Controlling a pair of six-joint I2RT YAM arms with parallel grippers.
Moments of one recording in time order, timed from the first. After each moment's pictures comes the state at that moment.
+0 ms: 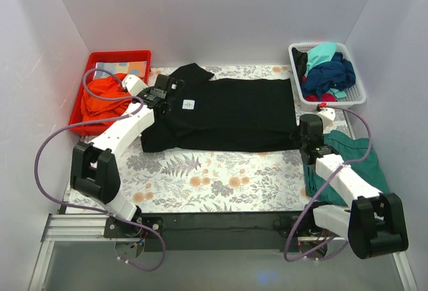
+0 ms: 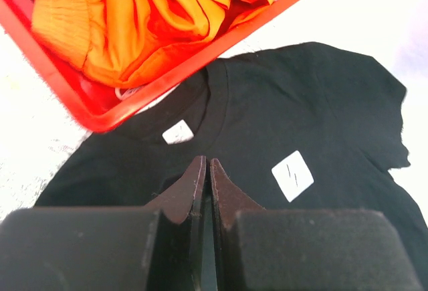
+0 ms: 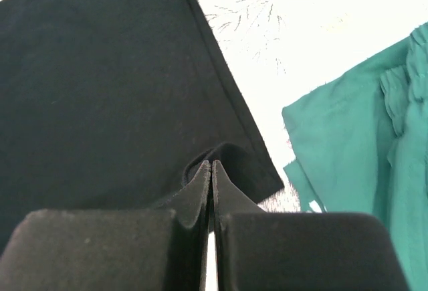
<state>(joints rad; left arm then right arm) -0.40 1.56 1.29 -0.65 -0.86 -1.20 0.23 1.07 0.53 -0.03 0.40 0.60</state>
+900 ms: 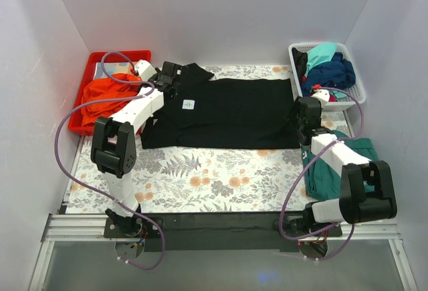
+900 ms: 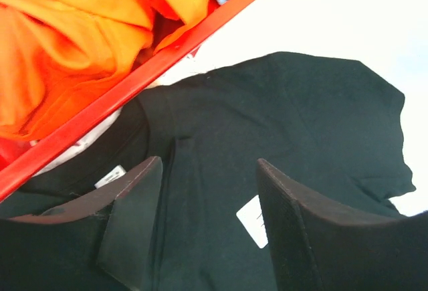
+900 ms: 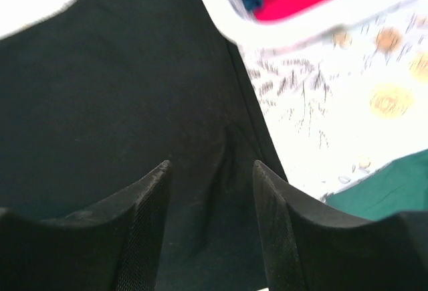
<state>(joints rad) -0.33 1.90 1.55 -0.50 -0.81 -1.02 0.17 1.39 0.72 0.12 0.30 0.49</state>
